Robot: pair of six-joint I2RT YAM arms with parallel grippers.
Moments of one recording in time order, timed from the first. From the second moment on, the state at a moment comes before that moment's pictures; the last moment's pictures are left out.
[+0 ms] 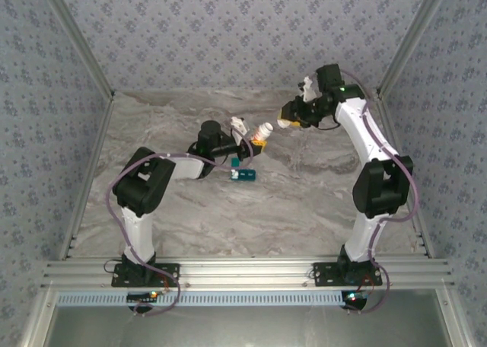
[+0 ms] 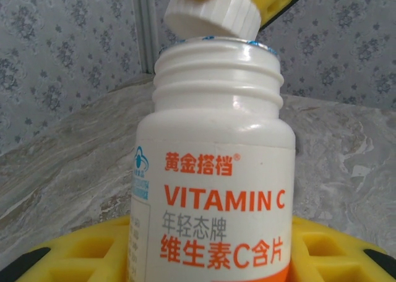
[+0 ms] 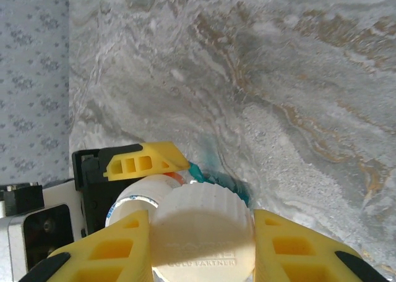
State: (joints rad) left arm -0.56 1.98 1.06 0.80 0.68 0.07; right arm 0.18 1.86 1.79 -0.97 -0.63 0.34
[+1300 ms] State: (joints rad) left arm -0.56 1.98 1.12 0.58 0.79 0.23; right arm 0.21 1.89 1.74 -1.06 -0.81 0.14
